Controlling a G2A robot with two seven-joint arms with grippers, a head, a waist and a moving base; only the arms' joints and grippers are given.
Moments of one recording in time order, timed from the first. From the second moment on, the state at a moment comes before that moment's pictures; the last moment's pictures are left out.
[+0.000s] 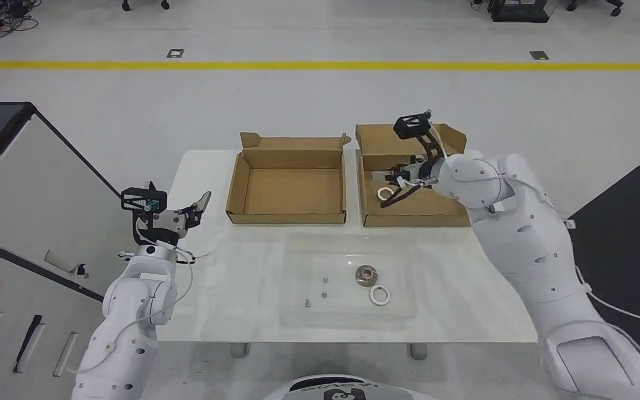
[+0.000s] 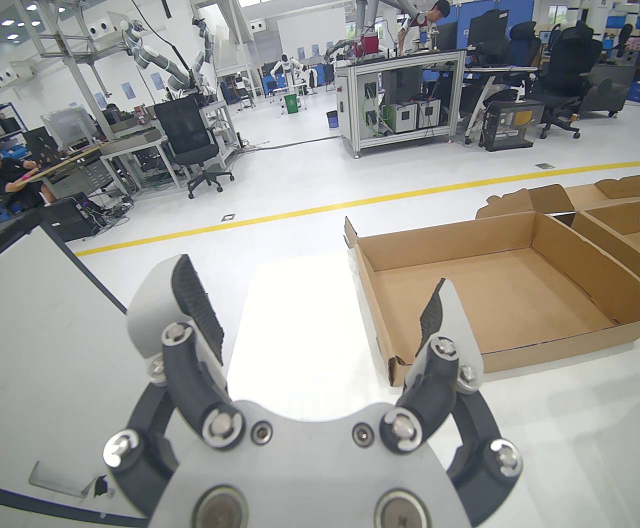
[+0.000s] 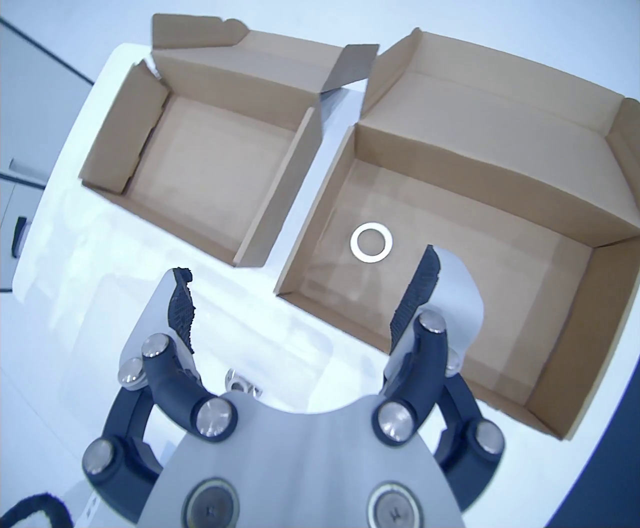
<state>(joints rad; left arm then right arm) 1.73 -1.15 -1.60 -1.80 1.33 0.00 0.00 -1.06 -1.08 1.19 -1.73 -0.70 0.07 1.16</state>
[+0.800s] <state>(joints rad) 1.73 -1.15 -1.60 -1.80 1.33 0.00 0.00 -1.31 -1.05 1.19 -2.04 -0.72 0.01 1.30</state>
